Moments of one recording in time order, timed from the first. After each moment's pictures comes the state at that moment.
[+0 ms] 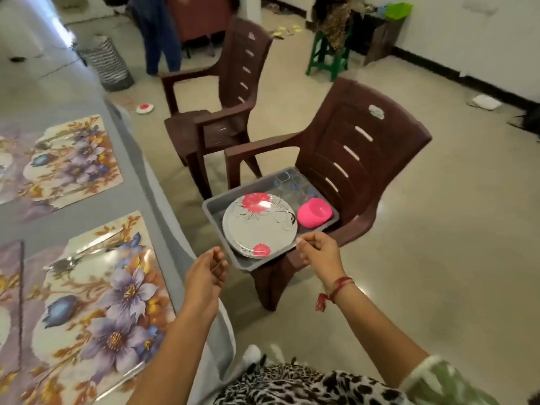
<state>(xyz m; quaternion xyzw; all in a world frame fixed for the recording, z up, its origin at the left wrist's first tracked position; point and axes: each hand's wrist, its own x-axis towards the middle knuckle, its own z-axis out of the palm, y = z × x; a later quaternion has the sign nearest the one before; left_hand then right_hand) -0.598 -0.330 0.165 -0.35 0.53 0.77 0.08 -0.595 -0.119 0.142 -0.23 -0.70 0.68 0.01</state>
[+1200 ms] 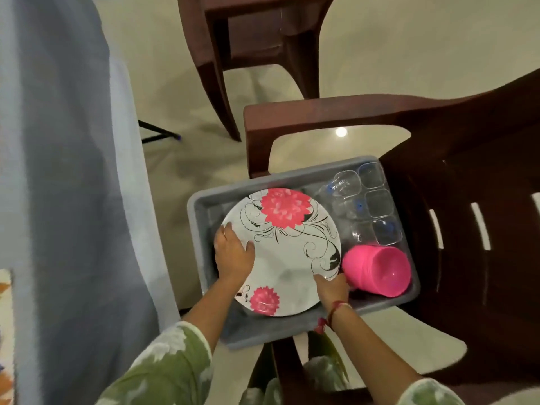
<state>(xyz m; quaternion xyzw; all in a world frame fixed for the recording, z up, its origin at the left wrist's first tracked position) -0.914 -0.273 -0.134 -0.32 0.89 0.28 0.18 -0.879 -0.073 -0.170 -0.46 -0.73 0.41 -0.29</state>
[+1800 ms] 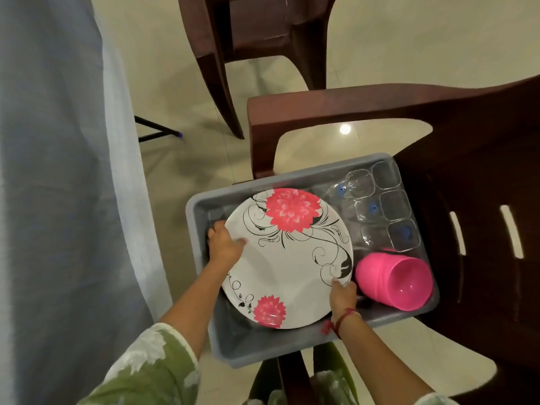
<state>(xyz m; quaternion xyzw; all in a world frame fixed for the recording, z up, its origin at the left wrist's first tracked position) -0.946 -0.312 -0.170 -0.40 0.83 0.31 0.24 -0.878 -0.079 -0.203 -0.56 -0.62 0.51 -0.20</state>
